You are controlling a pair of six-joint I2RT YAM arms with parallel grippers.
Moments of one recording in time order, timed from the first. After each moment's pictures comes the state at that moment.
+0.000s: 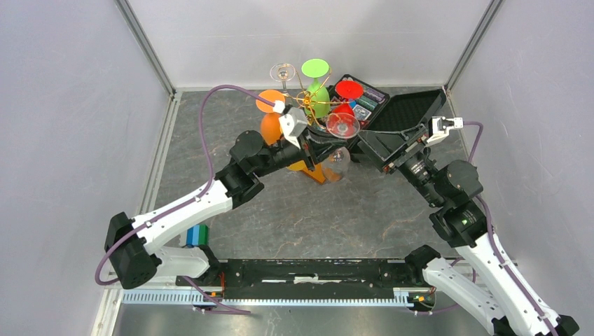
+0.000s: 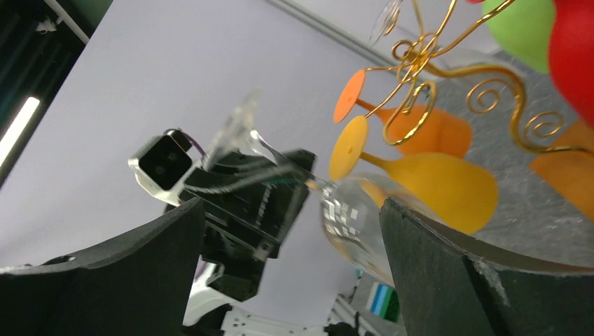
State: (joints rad) left arm -0.89 1.23 1.05 0.48 0.27 -0.22; right arm 0.54 0.63 0.84 0.01 -0.09 1.18
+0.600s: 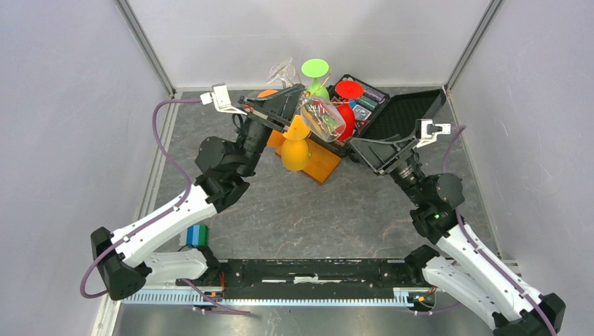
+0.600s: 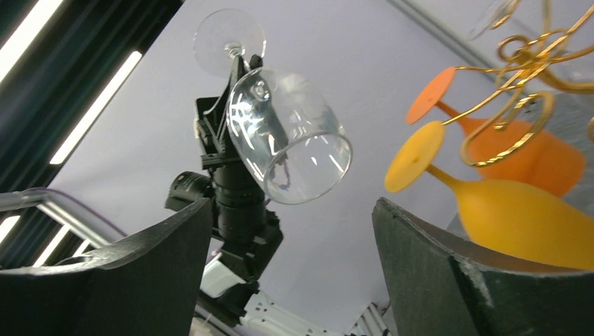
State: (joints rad) left arm -0.89 1.14 1.09 0.64 -0.29 -0.68; right arm 0.56 0.70 0.61 0.57 -0.20 1.19
